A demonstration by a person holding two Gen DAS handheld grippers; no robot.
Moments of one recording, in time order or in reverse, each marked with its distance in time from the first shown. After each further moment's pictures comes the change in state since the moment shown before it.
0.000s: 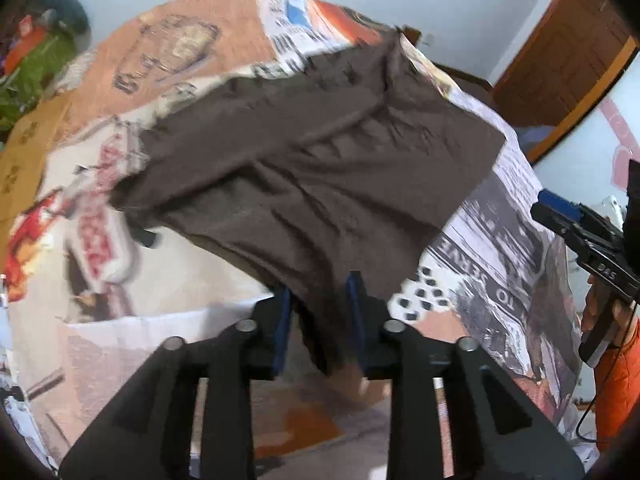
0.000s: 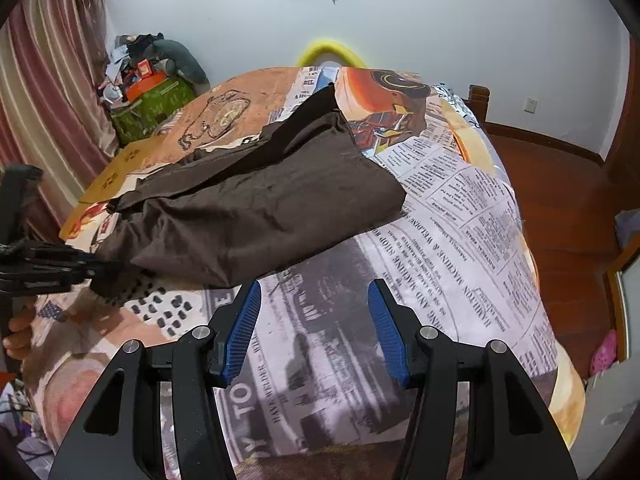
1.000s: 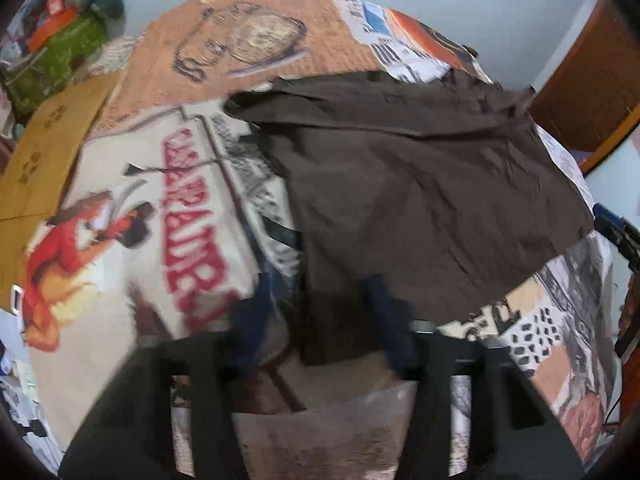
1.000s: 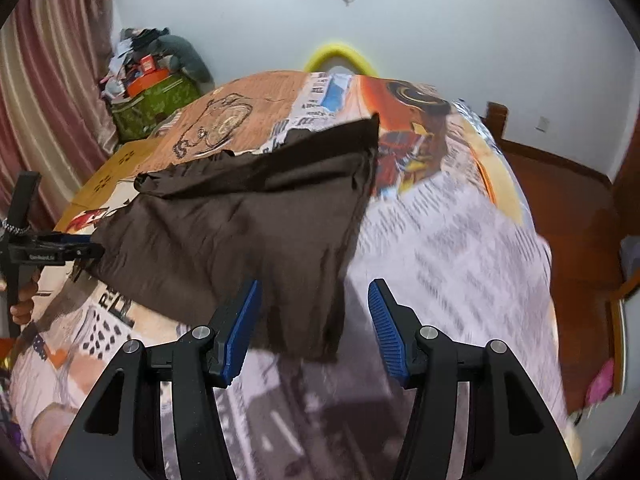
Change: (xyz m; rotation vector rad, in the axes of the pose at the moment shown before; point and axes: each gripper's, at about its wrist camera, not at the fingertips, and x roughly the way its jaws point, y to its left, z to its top) left arm 0.043 0.111 0.023 -0.065 0.006 0.039; right arm 0.030 0.011 0.033 -0.039 -0.015 0.013
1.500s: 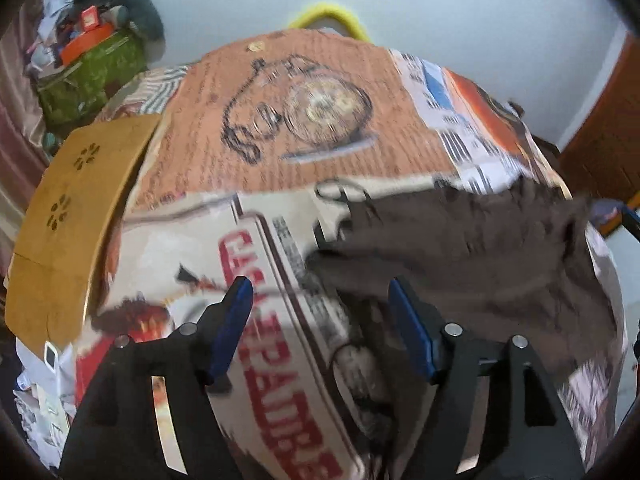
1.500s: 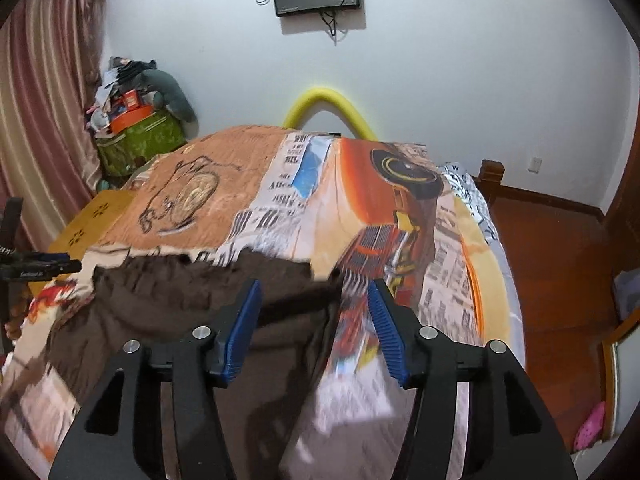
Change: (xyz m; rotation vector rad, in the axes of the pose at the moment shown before) left arm -0.007 0.050 0.088 -0.061 -0.114 0.122; right arm 0.026 -0.029 0.103 -0.038 -0.119 -0.047
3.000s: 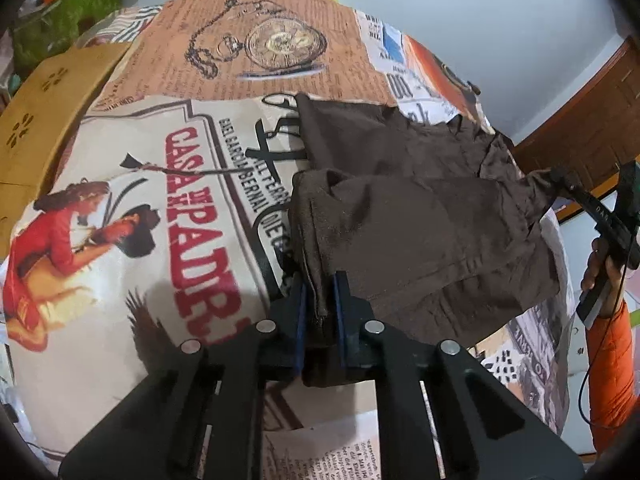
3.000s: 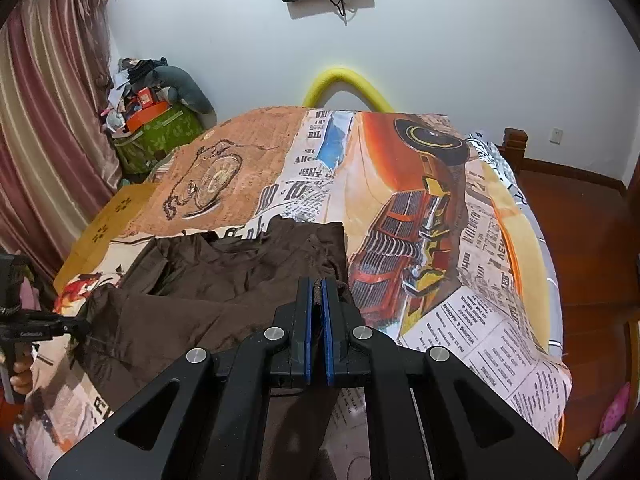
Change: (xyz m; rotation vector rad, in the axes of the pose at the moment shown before) left arm -0.020 -0.015 -0.064 -0.098 0.095 -0.223; right arm 0.014 0.005 -0.011 0.064 0.047 0.101
